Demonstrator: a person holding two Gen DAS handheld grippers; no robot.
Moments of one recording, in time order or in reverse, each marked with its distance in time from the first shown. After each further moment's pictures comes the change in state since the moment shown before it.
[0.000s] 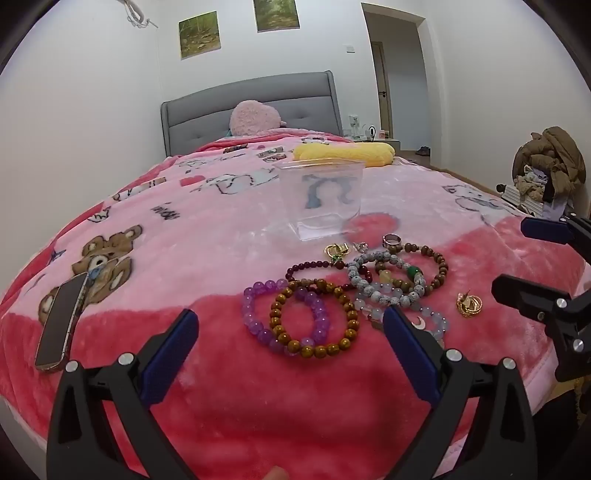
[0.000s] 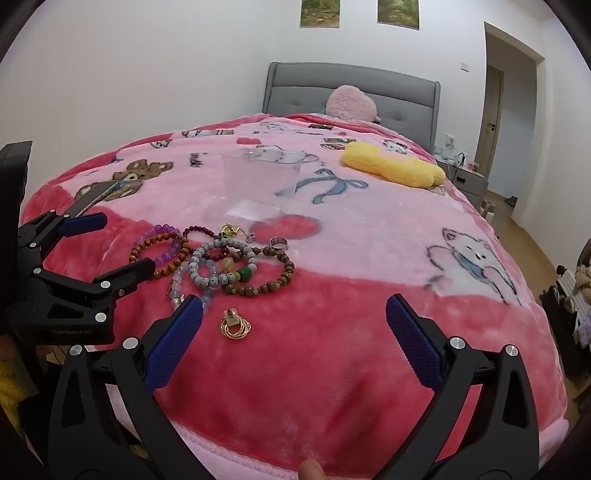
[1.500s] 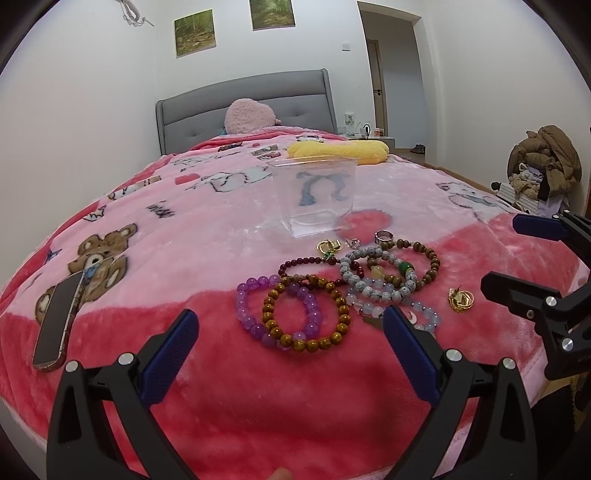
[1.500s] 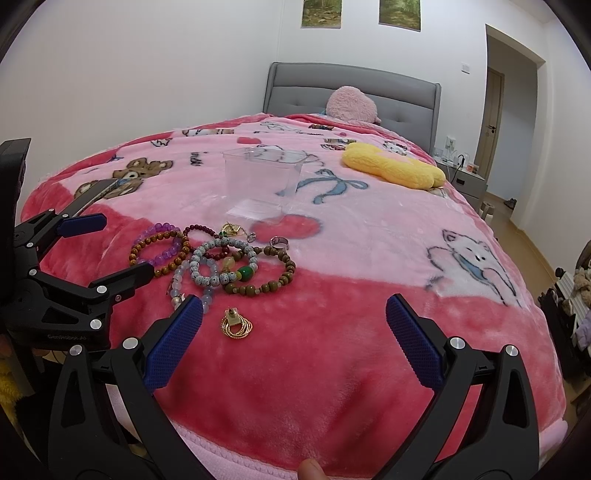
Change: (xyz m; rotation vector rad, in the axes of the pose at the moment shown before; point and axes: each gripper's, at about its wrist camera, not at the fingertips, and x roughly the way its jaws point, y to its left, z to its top) left arm -0.002 -0.003 -0.003 0.010 0.006 -0.021; right arm 0.000 0.002 0.000 0.004 0.001 0.006
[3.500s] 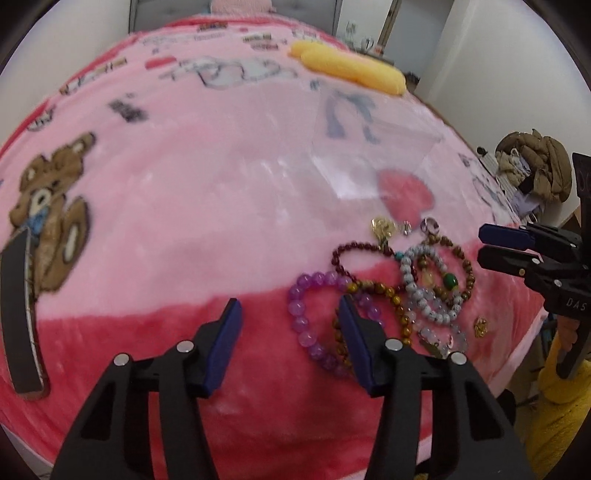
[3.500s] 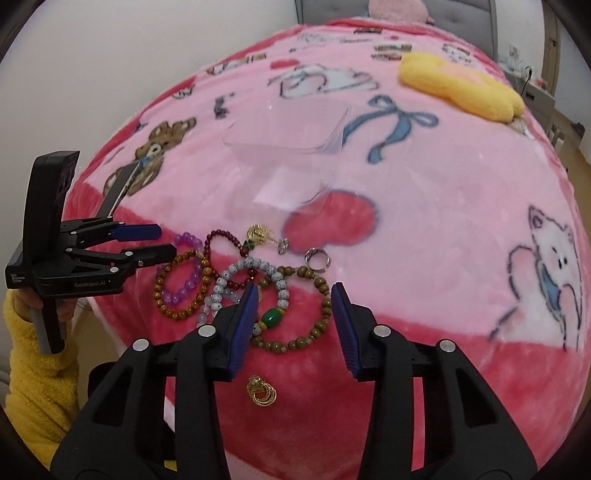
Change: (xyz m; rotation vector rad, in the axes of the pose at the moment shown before) left arm 0.084 0.083 0.052 -0.174 0.527 -0.251; right arm 0.091 -0.020 0.080 0.093 0.450 0.305
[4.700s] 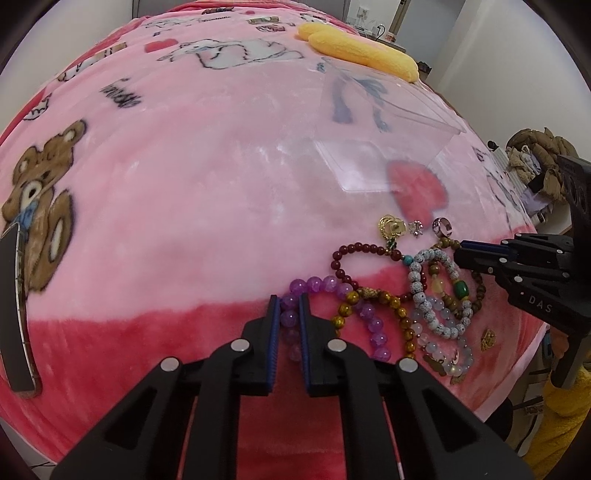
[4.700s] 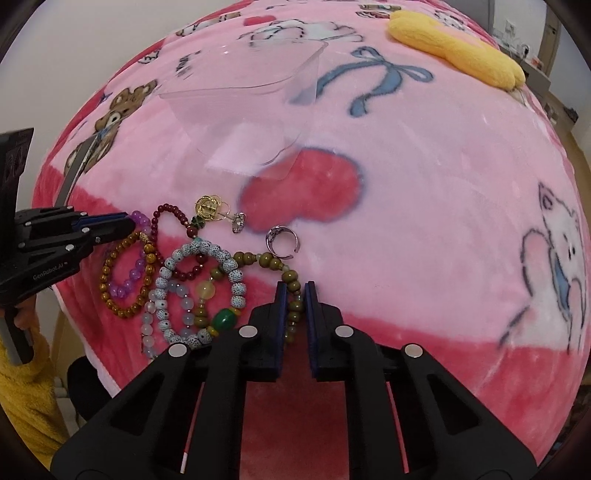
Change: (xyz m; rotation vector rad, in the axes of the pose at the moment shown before) left arm 0.017 -0.007 0.009 -0.022 0.045 0.031; right arm 0.044 -0.013 0.006 0.016 0.142 -0.086
